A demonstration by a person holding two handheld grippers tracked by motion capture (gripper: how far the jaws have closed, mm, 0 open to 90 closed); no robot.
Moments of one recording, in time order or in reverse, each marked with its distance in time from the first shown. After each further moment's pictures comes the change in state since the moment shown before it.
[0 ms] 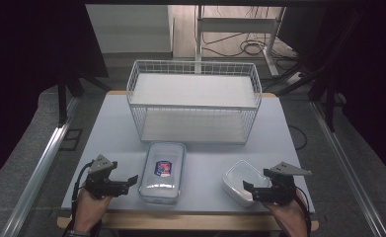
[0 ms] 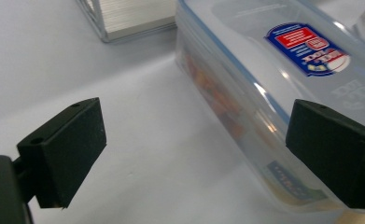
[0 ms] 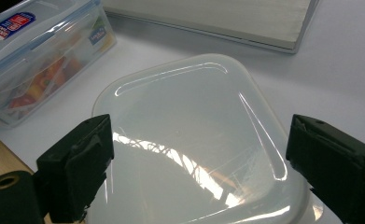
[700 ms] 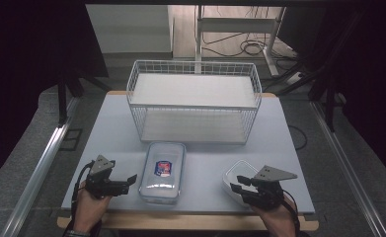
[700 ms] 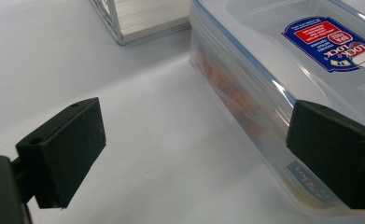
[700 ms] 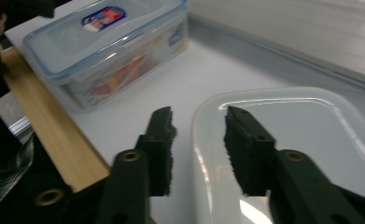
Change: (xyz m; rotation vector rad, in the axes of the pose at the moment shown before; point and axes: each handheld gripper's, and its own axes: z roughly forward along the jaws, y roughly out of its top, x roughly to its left) left arm 0.000 -0.002 0.001 -0.008 0.056 0.022; right arm 0.045 0.012 0.000 0.005 0.155 -0.155
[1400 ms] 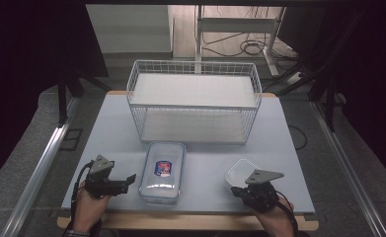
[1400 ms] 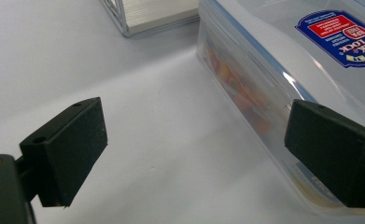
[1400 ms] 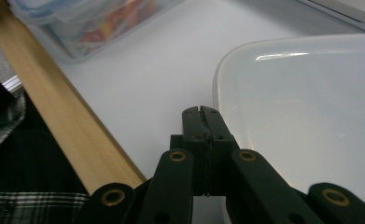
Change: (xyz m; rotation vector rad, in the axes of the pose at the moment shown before) left arm 0.003 -0.002 0.003 0.023 0.009 -0.018; right arm 0.000 -0.010 0.016 0.175 0.016 -0.048
